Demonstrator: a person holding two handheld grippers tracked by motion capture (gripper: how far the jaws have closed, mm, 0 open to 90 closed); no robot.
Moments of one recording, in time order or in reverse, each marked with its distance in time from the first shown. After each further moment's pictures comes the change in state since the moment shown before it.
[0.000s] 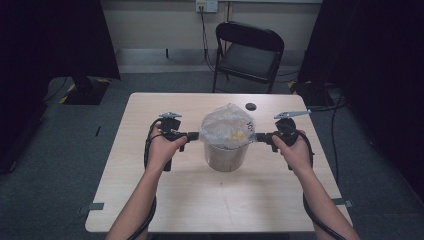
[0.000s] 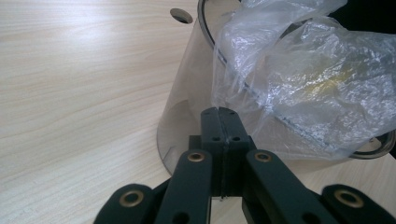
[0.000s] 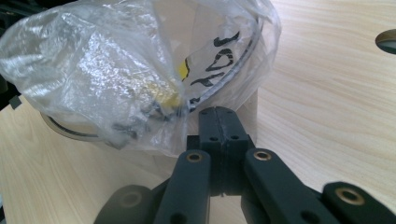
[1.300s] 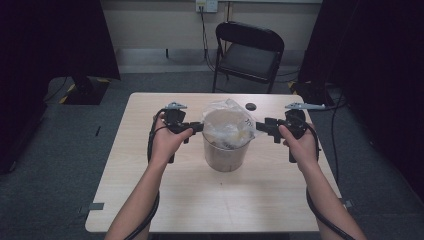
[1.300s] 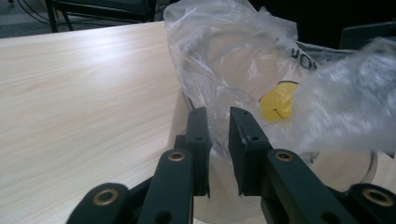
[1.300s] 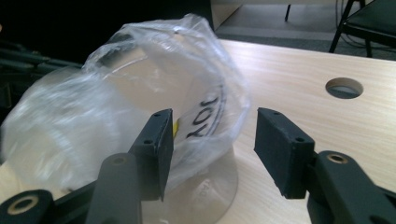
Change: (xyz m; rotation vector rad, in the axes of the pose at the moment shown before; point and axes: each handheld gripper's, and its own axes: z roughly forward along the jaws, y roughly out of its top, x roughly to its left) left arm -0.023 0.030 -0.009 -0.041 0.077 0.093; right arm 0.000 0.019 -0.025 -0.180 -0.082 0.054
